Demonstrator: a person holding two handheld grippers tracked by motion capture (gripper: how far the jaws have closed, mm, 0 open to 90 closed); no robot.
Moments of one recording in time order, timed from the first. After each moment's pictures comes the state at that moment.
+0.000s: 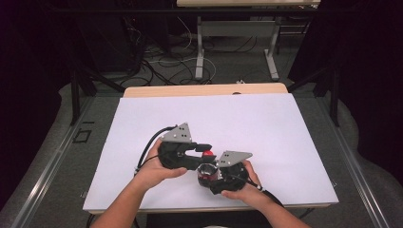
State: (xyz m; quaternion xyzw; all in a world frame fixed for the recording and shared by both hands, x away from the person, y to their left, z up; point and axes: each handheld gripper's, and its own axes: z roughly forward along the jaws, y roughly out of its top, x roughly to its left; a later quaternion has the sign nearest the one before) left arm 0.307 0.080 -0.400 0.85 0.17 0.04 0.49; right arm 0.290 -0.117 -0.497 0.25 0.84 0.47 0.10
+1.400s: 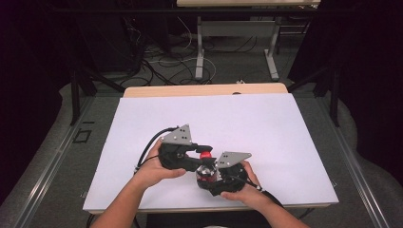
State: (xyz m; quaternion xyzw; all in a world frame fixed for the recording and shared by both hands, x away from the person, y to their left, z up) left arm 0.313 0.083 -0.406 0.86 0.13 0.03 0.50; right arm 0.287 -0.115 -0.496 0.25 0.84 0.47 0.09
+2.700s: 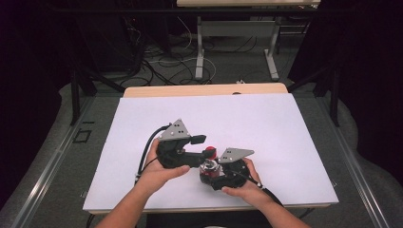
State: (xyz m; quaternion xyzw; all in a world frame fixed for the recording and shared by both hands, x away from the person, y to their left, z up) left arm 0.306 0.087 -0.389 0.83 0.21 0.06 0.51; right arm 0.297 -0.121 -0.500 0.28 0.83 0.47 0.10
